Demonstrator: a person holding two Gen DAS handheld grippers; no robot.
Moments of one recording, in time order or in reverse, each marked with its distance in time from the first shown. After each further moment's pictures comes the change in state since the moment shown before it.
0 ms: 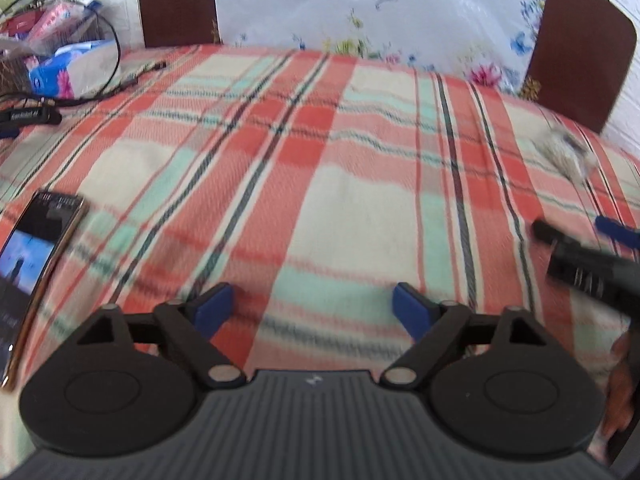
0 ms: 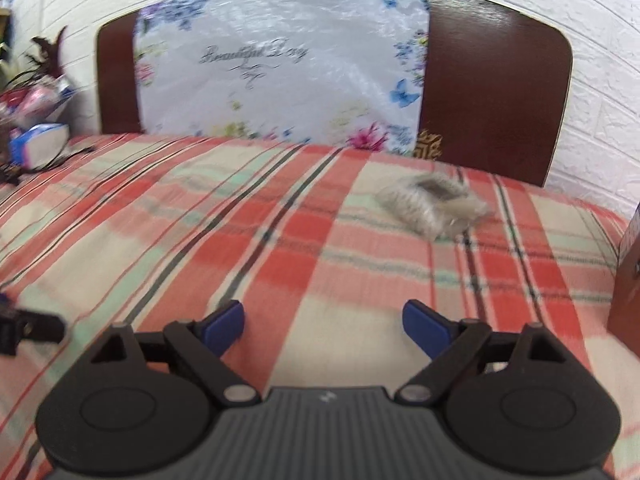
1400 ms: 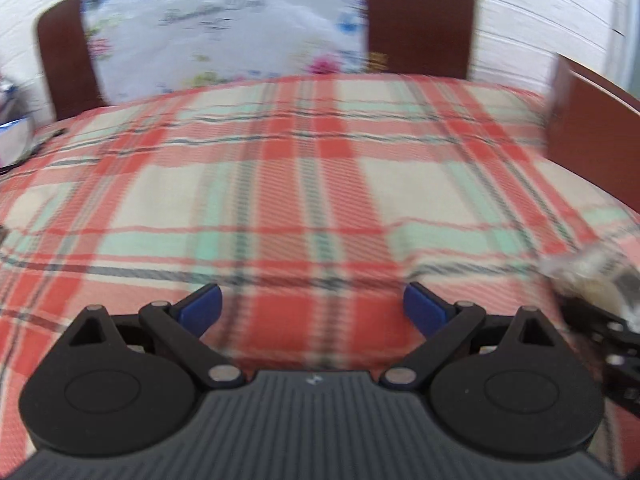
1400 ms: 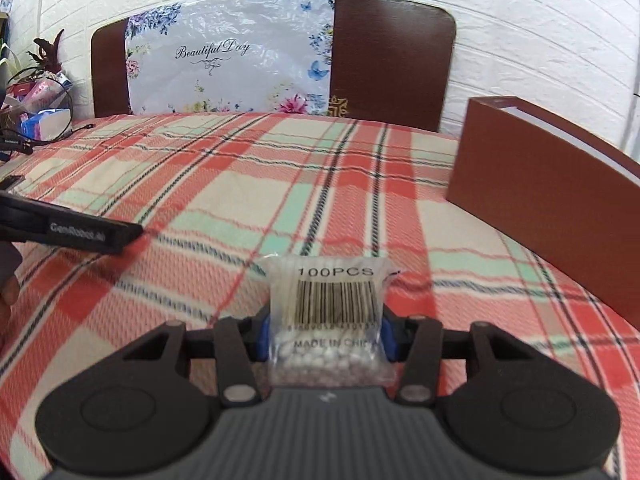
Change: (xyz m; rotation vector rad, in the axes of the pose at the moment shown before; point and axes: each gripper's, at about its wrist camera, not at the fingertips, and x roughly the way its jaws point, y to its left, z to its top) left arm -0.049 -0.111 -0.078 0.258 -0.096 -0.183; right arm -0.144 -0.088 -0.100 0.031 0.040 -0.053
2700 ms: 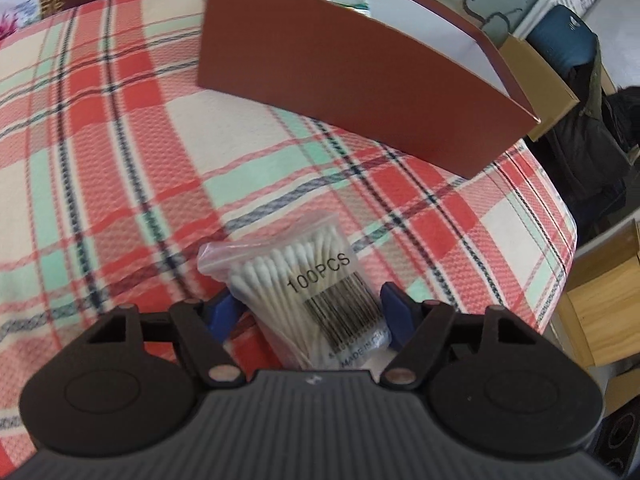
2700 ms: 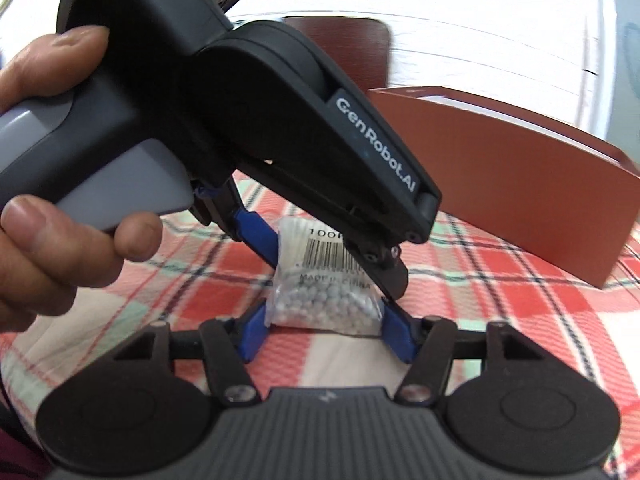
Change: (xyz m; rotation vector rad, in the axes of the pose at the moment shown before) left arm 0.016 -0.188 0.047 0.194 0.350 -0.577; right arm -0.041 -0.066 -0.044 0.096 -0.077 -0.014
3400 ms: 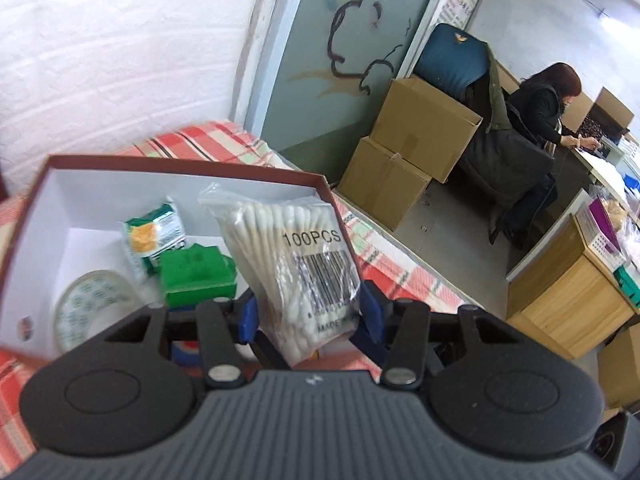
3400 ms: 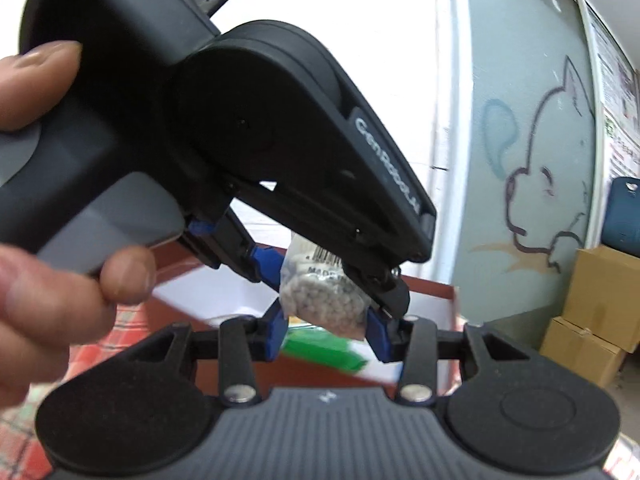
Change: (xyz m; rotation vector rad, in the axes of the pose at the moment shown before) left arm 0.019 -0.116 0.145 0.244 -0.189 -0.202; right arm -0.008 -0.123 0.098 0.105 -0.304 -0.394
